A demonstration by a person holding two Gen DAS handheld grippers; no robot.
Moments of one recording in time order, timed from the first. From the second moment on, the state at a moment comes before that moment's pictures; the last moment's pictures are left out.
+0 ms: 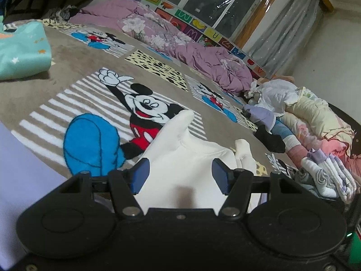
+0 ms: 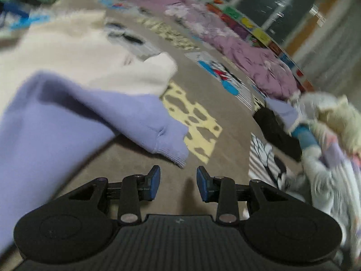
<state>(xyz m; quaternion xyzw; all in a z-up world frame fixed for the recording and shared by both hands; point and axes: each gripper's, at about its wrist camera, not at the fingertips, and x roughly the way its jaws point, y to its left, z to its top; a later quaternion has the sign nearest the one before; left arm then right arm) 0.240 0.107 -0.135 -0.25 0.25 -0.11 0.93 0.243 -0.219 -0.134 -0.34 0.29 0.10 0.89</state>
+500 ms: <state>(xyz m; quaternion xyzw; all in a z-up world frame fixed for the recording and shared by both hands) 0.239 0.114 -0.133 -0.26 0.25 -0.11 0.93 0.227 -0.234 -0.077 -0.34 0.25 0.13 0.90</state>
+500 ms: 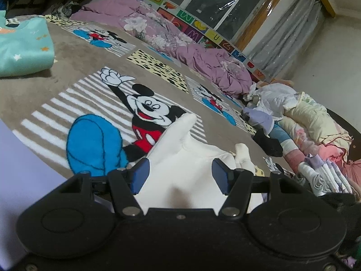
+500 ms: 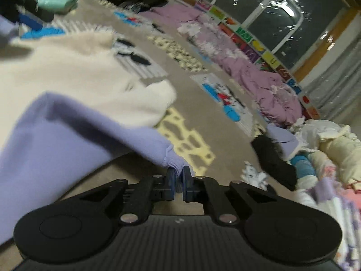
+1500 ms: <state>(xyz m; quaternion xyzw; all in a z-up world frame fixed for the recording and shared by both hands) 0.239 0.111 -0.135 -0.26 0.26 -0.12 0.92 0.232 -0.408 -0.033 -0.05 0.47 0.03 0.88</state>
